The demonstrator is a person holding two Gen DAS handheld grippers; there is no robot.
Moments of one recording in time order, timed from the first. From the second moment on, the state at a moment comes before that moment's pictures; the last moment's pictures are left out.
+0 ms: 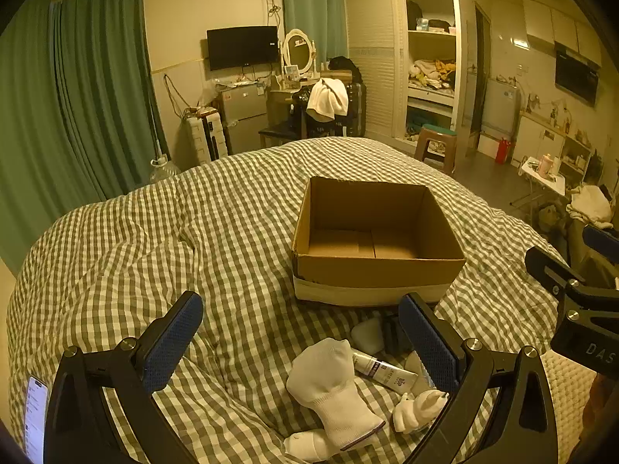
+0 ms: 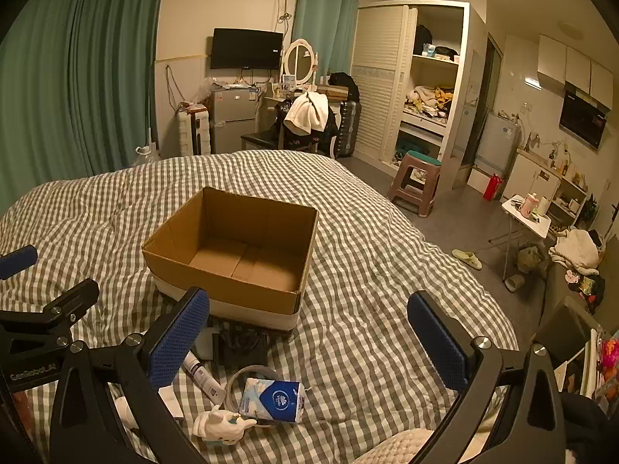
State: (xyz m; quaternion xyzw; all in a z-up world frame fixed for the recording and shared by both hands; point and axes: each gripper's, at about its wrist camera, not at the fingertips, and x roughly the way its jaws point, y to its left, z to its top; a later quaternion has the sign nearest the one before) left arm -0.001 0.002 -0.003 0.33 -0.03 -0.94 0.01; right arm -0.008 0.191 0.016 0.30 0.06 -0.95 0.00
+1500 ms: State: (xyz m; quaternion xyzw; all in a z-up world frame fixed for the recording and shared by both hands) left arm 0.001 -0.006 -0.006 0.32 -0.02 -0.95 0.03; right arm -0.016 0.188 -0.002 0.31 0.05 -0.95 0.02
